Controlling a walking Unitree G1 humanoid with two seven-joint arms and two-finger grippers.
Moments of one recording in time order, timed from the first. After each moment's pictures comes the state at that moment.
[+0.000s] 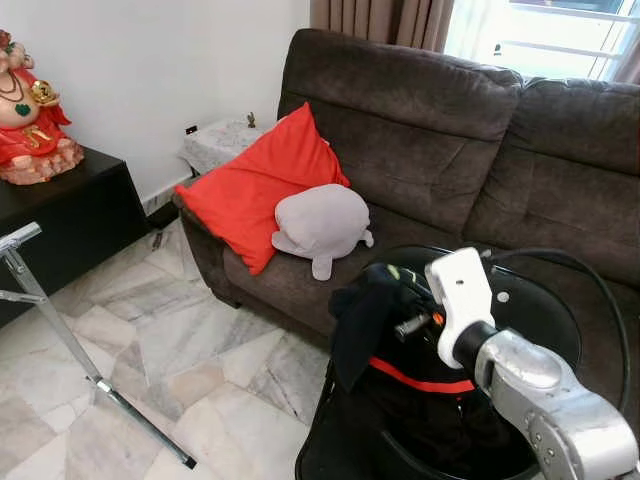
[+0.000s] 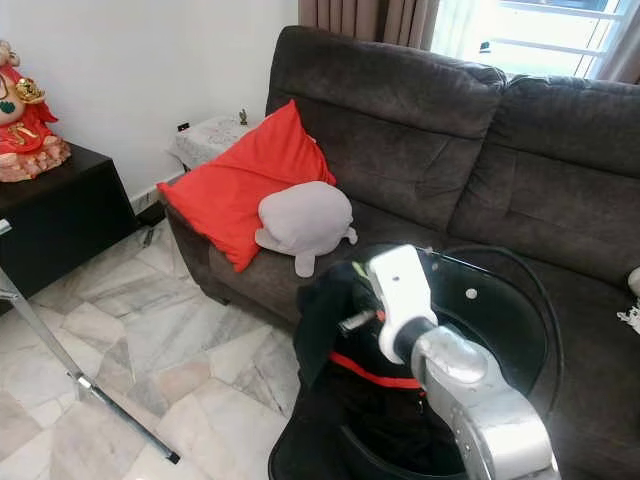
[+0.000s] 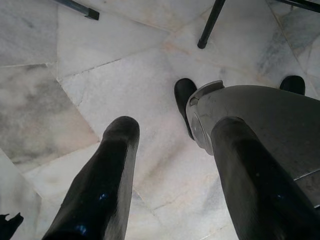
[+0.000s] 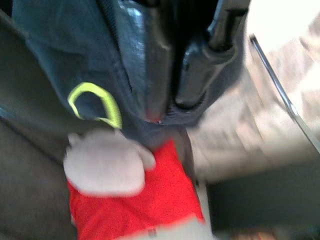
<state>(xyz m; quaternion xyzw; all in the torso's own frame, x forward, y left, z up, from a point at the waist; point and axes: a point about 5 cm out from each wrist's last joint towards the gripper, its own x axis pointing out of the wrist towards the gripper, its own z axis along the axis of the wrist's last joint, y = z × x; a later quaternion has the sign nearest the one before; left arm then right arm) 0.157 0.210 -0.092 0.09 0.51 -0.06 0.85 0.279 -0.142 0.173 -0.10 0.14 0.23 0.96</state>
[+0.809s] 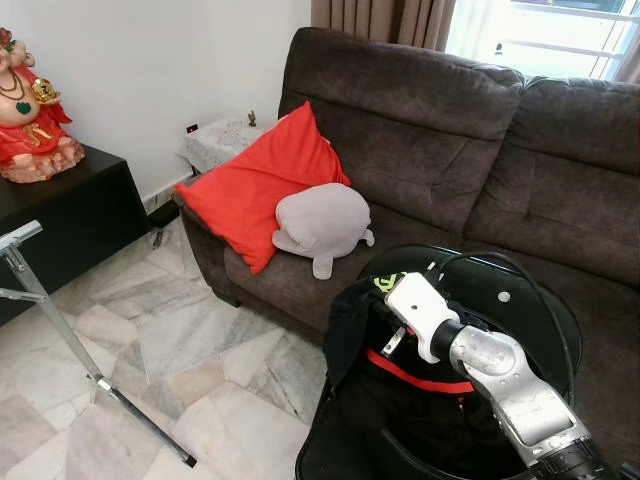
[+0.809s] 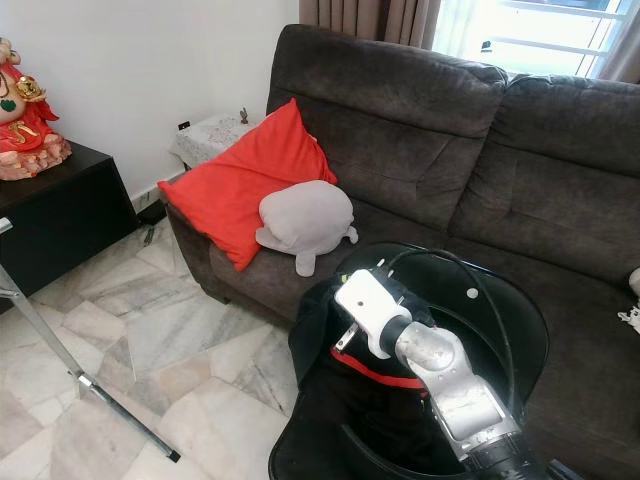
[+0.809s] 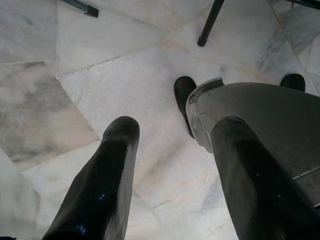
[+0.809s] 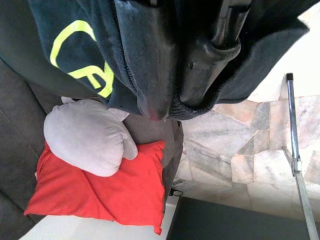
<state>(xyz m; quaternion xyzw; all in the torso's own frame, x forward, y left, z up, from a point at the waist) 0.156 0.210 -0.092 0.09 0.51 -0.06 0.85 0.322 -0.134 0.134 -0.26 0.08 0.34 0.90</state>
